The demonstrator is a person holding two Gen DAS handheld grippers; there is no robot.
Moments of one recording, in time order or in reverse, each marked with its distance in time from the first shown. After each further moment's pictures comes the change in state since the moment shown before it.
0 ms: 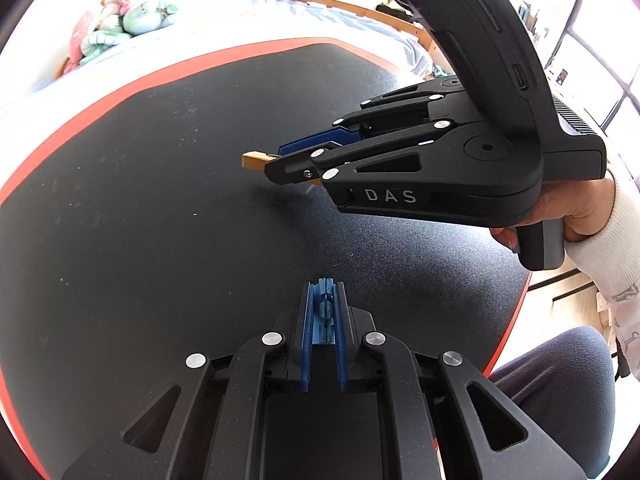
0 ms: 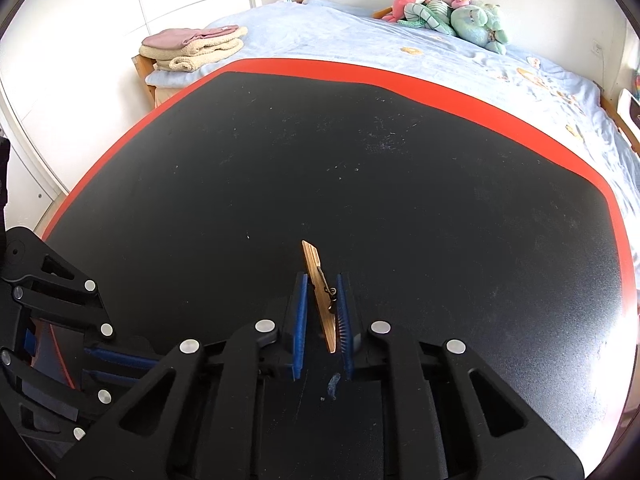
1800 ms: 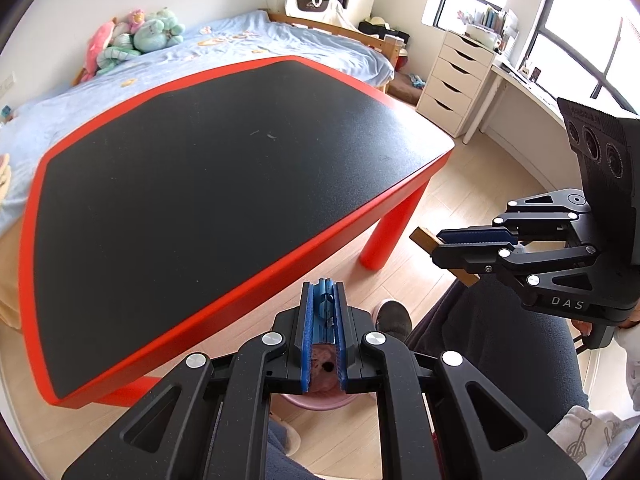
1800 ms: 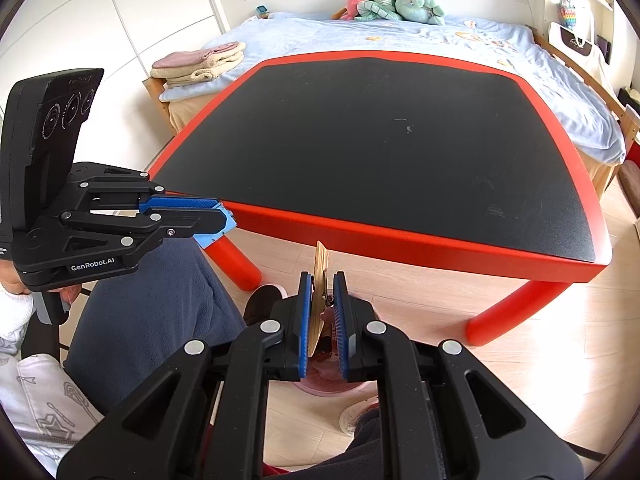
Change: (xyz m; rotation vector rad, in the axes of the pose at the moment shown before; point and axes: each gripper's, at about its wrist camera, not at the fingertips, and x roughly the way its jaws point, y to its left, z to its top) left arm -0.104 -0.073 -0.099 0.016 -0.070 -0.001; right arm -0.176 0.150 -0.181 0.224 -0.020 -0.026
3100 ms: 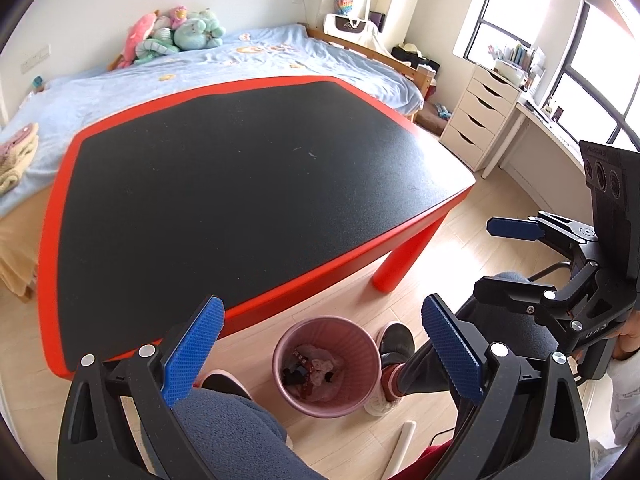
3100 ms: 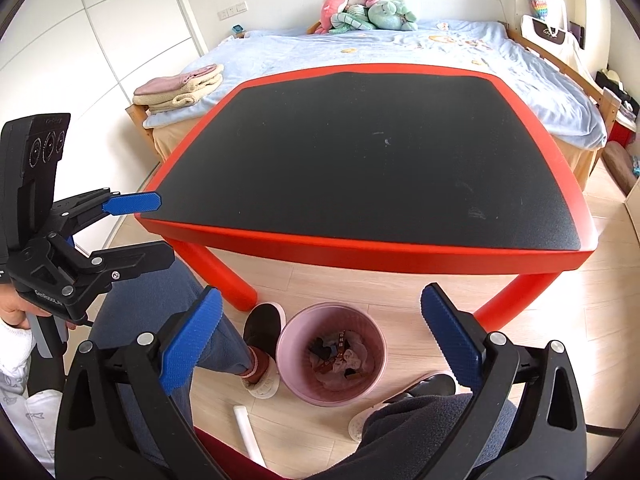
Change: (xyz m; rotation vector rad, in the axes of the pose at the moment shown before) left arm -0.026 0.023 -0.005 -0.128 -0.078 0.049; right arm -0.017 -0.007 0.016 0.089 -0.080 -0.060
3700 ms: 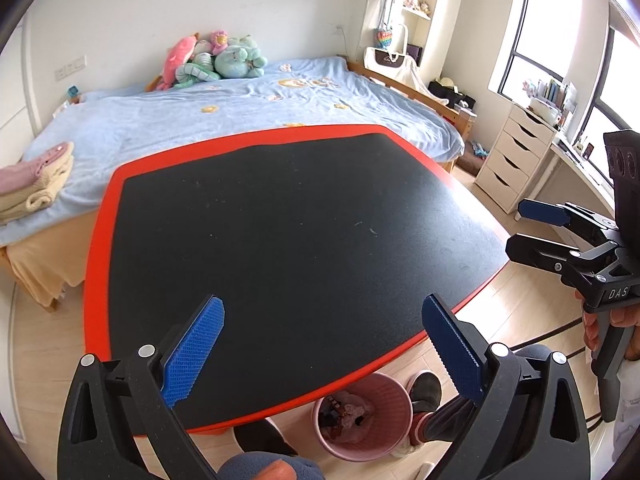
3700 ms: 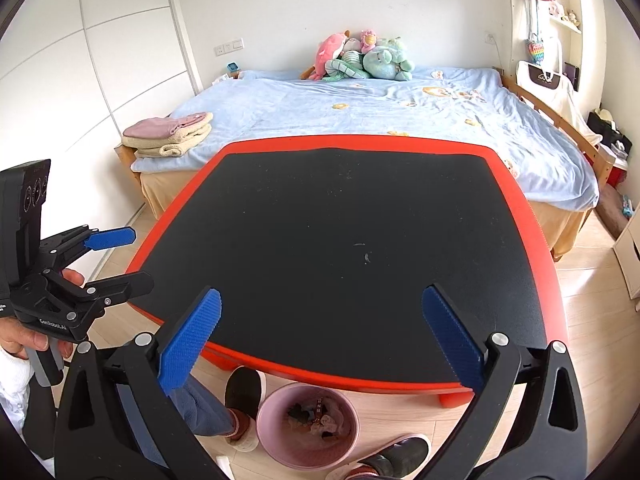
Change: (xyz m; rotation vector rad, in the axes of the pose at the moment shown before) left arm -0.012 0.041 0.058 -0.055 -0.102 0.106; right arm 0.006 -0.007 0.105 -0.051 -0.117 -0.038
